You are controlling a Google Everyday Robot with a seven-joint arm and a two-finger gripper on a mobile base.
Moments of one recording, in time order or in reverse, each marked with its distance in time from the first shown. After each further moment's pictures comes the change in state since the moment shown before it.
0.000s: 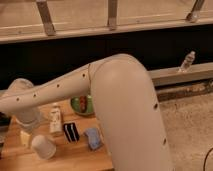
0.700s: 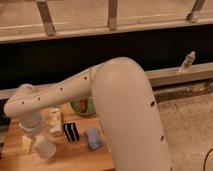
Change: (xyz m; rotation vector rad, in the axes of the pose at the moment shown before) arm 0.010 0.014 0.022 -0.063 -0.003 0.016
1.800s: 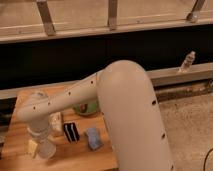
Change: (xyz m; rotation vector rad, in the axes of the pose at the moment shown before) arm 0.018 -0.001 0.032 -0.051 -0.013 0.059
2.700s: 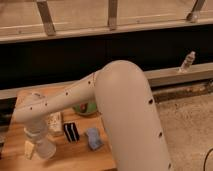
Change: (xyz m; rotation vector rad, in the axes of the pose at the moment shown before) arm -0.014 0.009 0.001 -0.013 -0.015 -0.033
